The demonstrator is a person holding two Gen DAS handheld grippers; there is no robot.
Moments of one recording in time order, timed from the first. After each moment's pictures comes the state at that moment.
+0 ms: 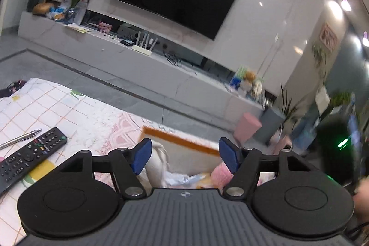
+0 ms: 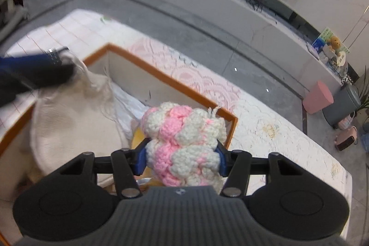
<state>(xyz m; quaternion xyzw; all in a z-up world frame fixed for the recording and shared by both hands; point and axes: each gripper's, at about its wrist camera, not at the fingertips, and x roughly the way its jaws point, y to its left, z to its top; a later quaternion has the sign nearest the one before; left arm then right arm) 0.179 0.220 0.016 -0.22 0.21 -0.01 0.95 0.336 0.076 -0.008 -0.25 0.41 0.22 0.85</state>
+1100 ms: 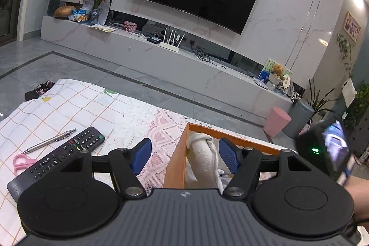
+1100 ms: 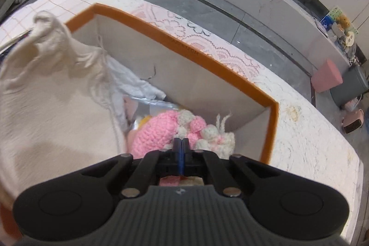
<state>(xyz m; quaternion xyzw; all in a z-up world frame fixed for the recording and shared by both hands) 0.182 0.232 0.004 -0.18 0.24 0.06 0.95 0.365 0.093 -0.062 -0.26 0.46 0.20 0.82</state>
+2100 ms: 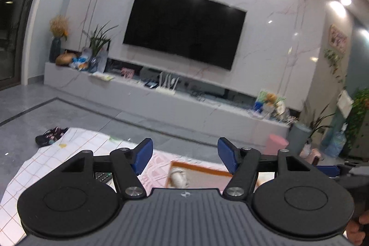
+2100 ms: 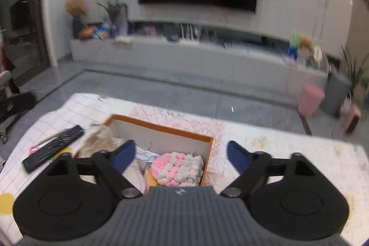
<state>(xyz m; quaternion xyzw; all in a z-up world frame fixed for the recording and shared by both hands) 0.092 0.191 0.085 -0.13 0.13 0.07 0.98 0.250 -0.017 0.062 -0.08 0.27 0.22 0.93</state>
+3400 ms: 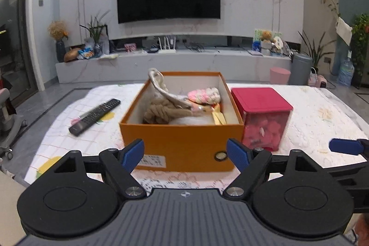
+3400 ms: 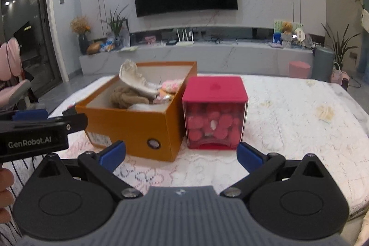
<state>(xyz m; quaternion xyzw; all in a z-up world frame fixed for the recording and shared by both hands) -0.051 0.020 0.016 -0.01 0.25 0.10 0.96 0.001 -0.164 -0.003 0.00 0.27 0.21 0.94</state>
